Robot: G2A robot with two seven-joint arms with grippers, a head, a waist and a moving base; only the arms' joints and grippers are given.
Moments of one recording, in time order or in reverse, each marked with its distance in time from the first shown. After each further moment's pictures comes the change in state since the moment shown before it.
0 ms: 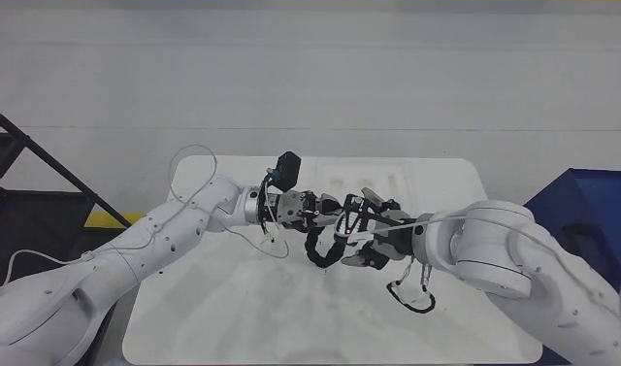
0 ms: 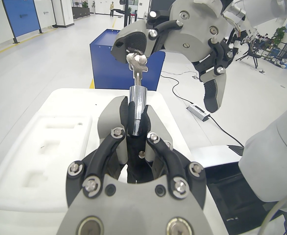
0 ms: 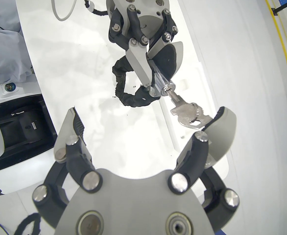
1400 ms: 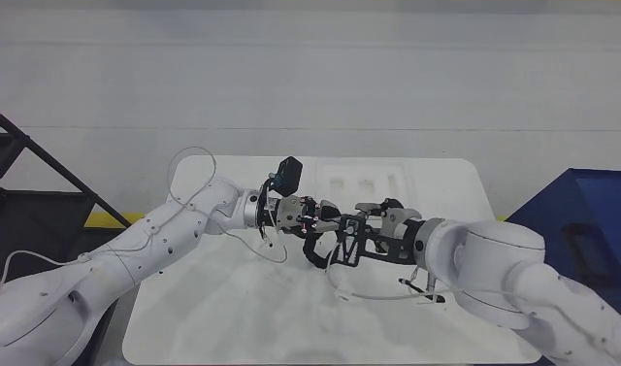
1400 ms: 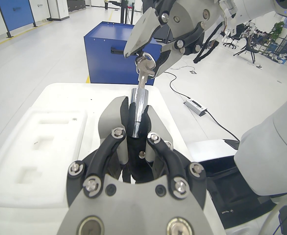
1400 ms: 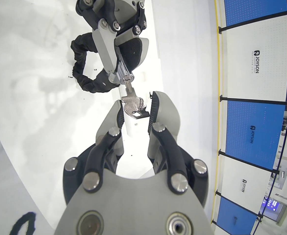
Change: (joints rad) left arm -0.003 0.020 0.017 -0.025 -0.021 0.000 -0.040; right arm -0.039 0.005 0.005 -0.118 -0.372 -0.171 0.009
